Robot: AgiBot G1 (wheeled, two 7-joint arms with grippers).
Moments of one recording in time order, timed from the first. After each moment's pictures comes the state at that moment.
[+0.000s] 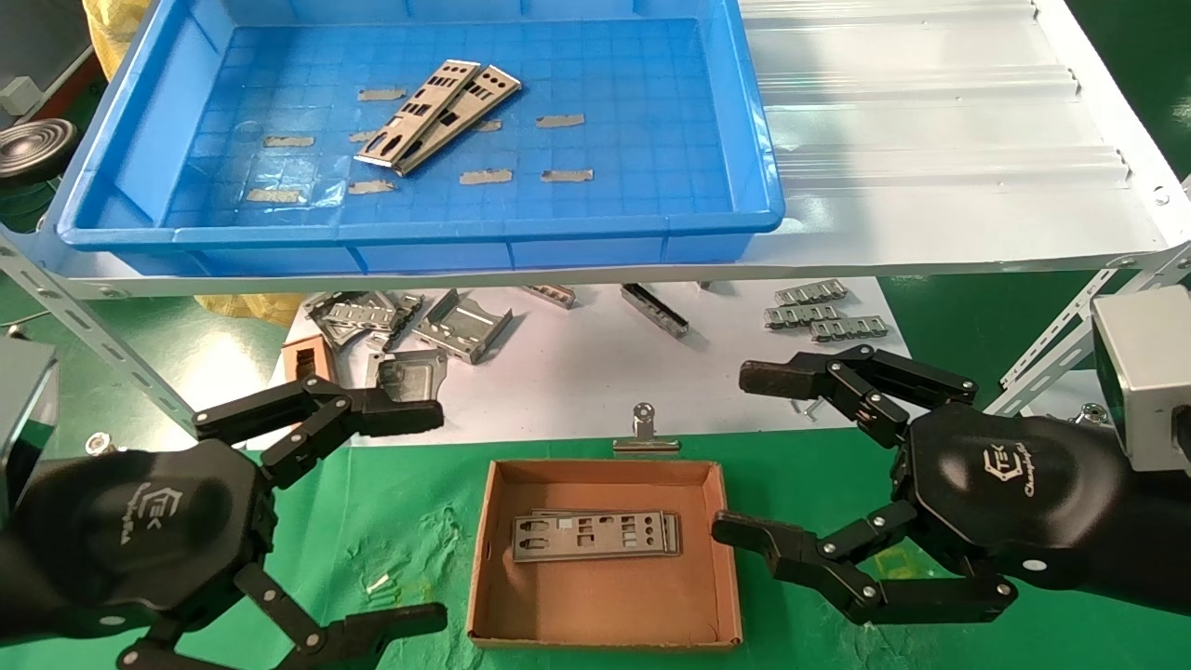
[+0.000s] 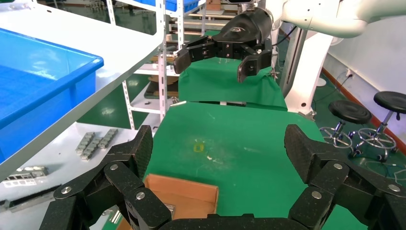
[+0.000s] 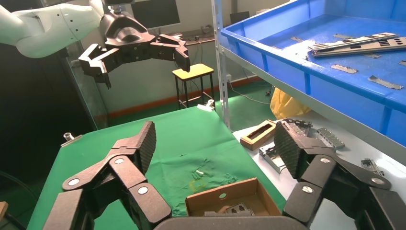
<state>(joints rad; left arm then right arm) -1.08 0.61 0.28 -1.28 0.73 1.50 -0.19 1.07 -0.54 -0.40 1.21 -0.61 -1.40 0.10</state>
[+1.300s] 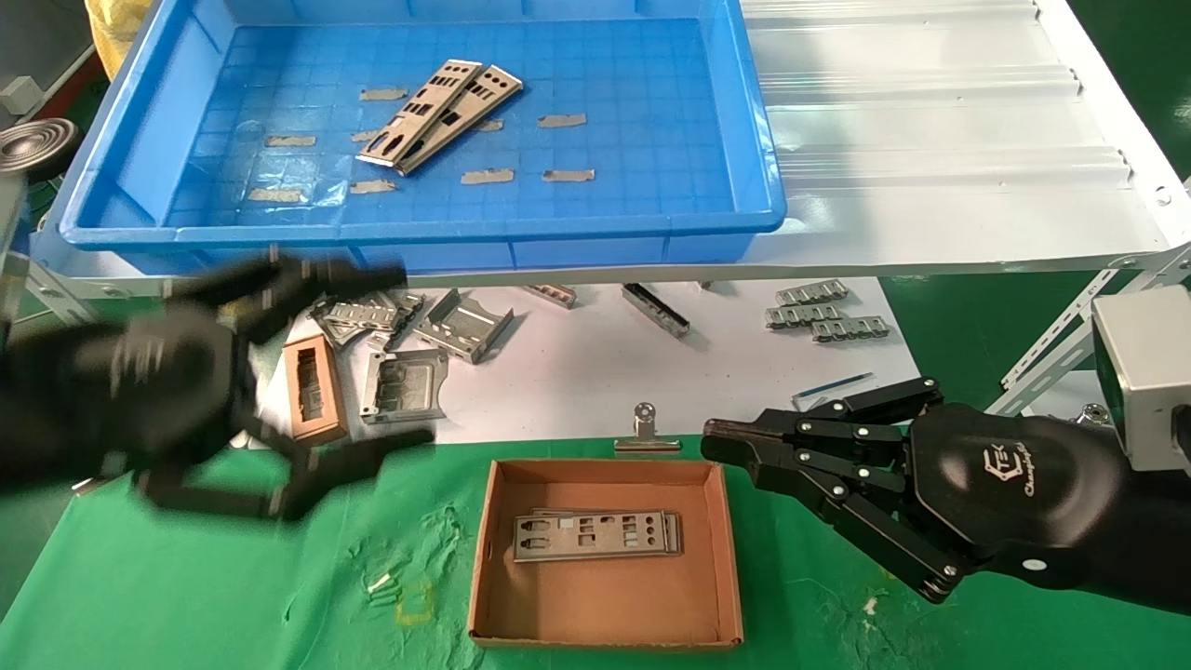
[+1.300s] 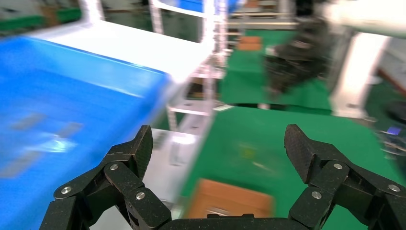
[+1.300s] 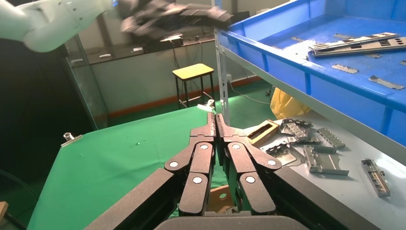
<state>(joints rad) -1.29 0.67 0.31 -1.18 0.86 1.38 -0.24 1.07 -0.54 -0.40 1.21 -0.61 -1.40 0.10</state>
